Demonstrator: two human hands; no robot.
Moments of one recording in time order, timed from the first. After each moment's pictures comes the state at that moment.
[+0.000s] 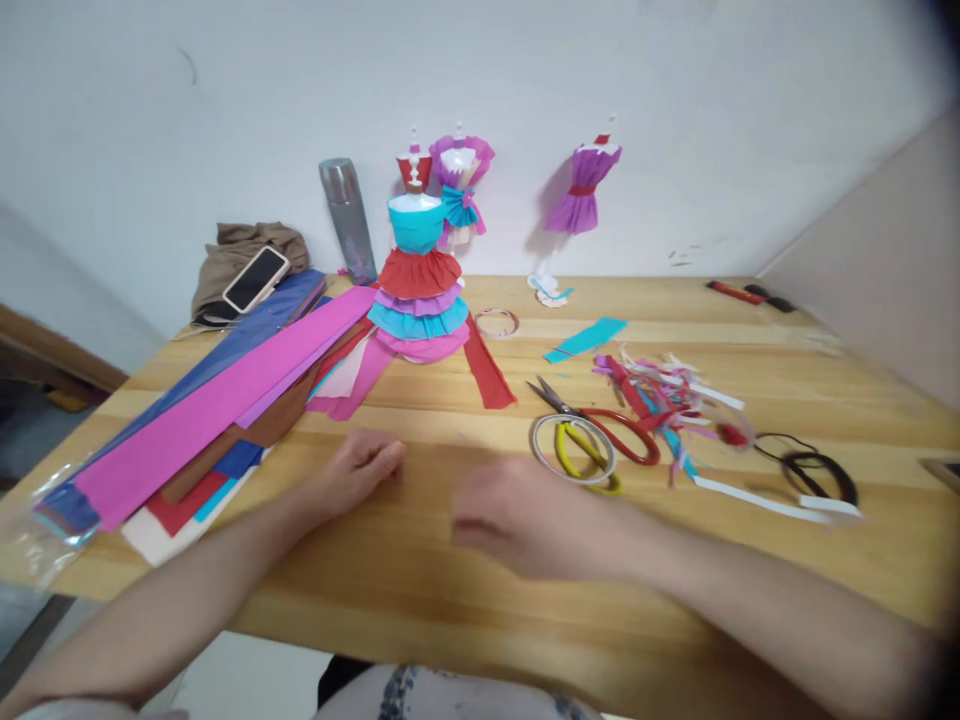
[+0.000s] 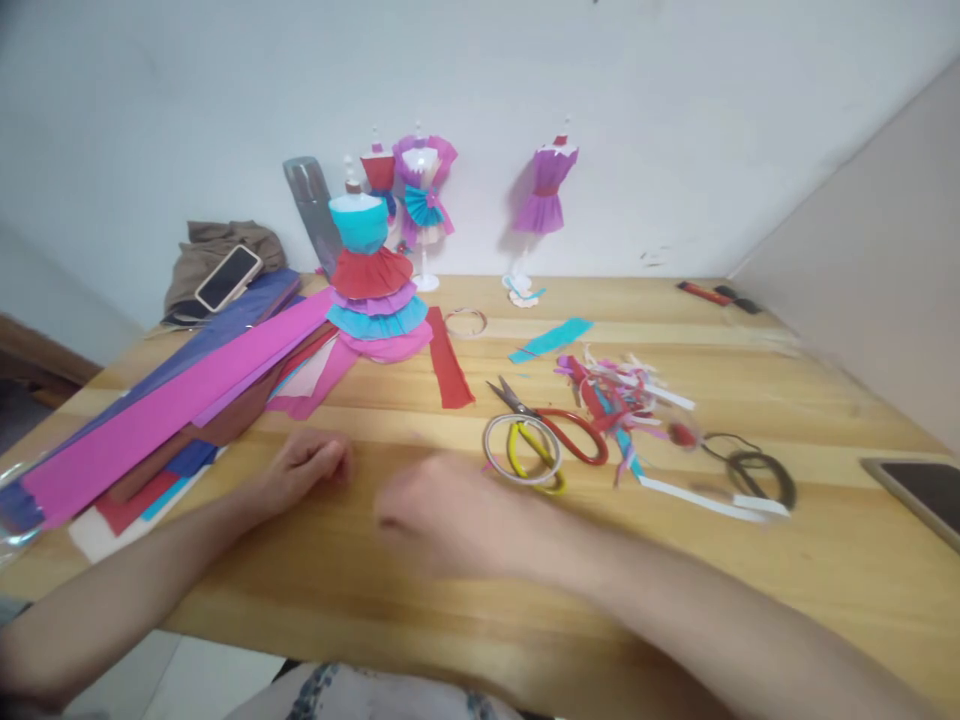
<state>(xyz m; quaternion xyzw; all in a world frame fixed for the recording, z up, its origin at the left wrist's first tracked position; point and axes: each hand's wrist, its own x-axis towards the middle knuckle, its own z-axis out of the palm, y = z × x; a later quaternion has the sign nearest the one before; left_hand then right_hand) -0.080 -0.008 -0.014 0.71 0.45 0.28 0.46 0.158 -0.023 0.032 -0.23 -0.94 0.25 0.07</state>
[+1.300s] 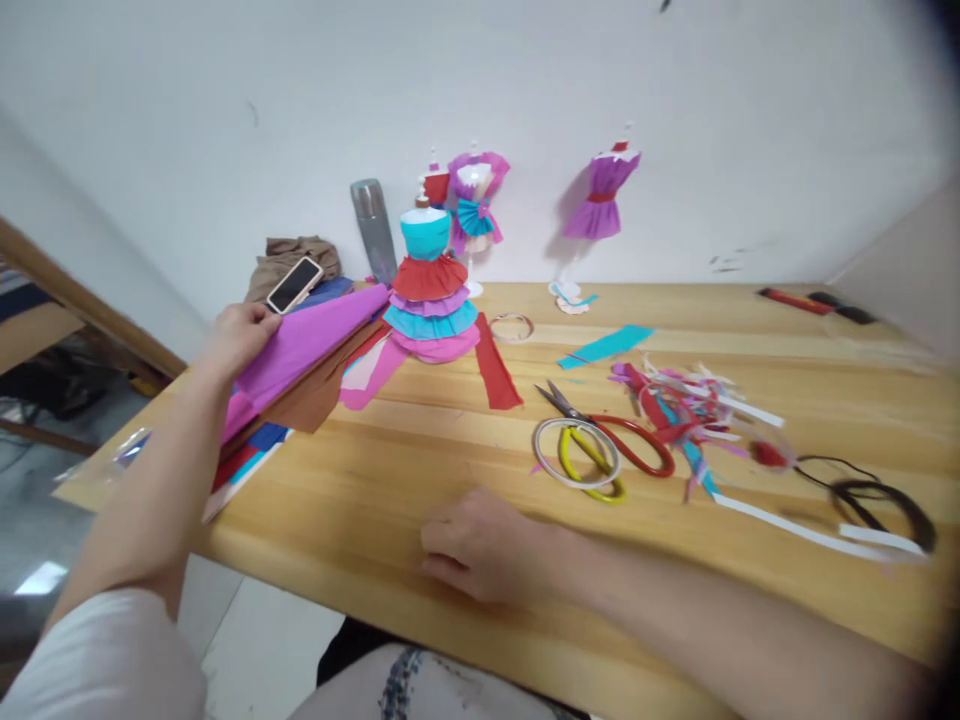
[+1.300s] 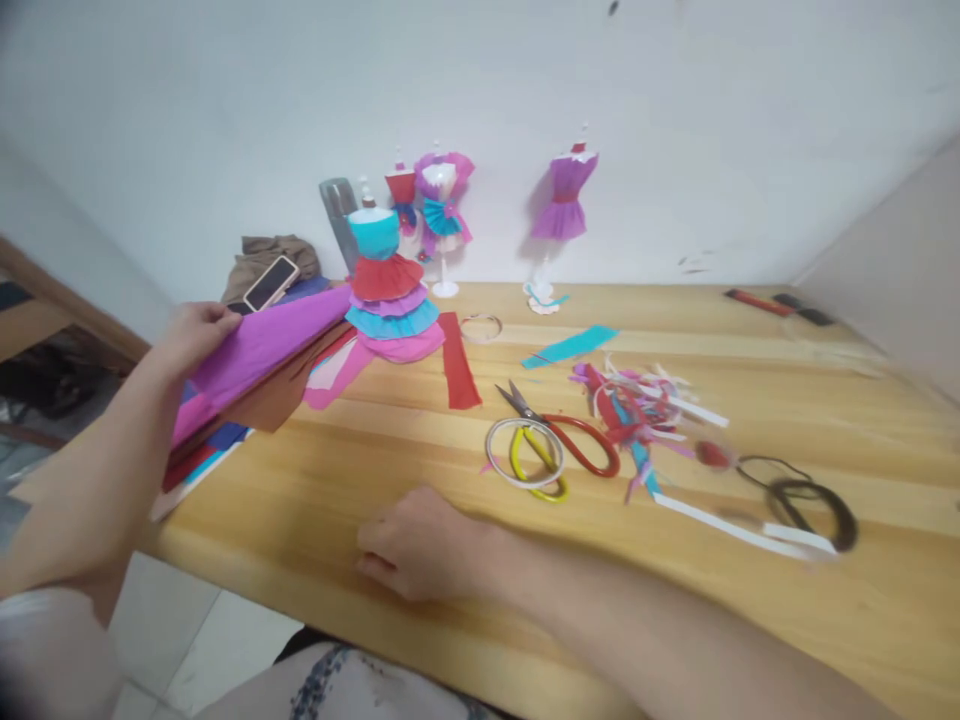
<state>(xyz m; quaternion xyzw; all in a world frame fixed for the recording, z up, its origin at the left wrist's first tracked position) -0.197 0.063 0.092 0.57 0.81 0.16 0.00 0.142 -0.044 -0.026 -0.15 -0.97 0.21 0.04</state>
